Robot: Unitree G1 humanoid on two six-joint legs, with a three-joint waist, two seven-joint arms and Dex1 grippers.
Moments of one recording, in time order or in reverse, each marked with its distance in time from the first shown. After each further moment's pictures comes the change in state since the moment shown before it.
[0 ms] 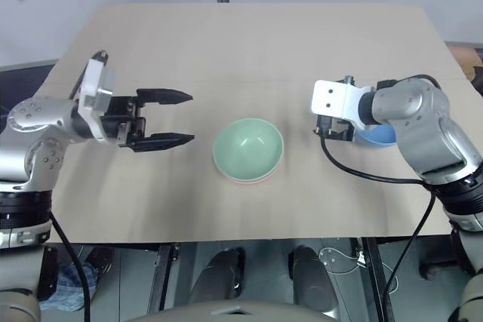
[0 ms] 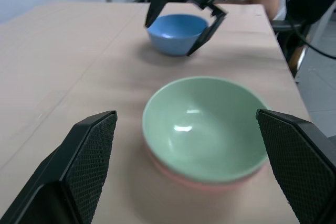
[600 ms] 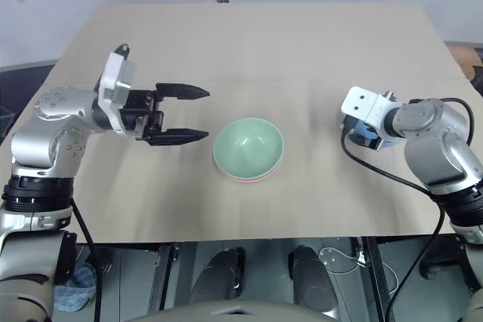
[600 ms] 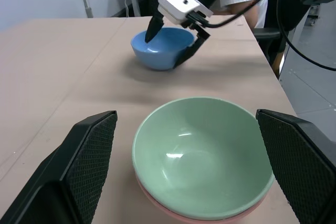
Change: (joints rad) left arm -0.067 -0.053 -0.050 0.056 0.029 -0.024 -0.031; right arm 0.108 0.003 -0.077 0.064 -0.077 0.294 -0.102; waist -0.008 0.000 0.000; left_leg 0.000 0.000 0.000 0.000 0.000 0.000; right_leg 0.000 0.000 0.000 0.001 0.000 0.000
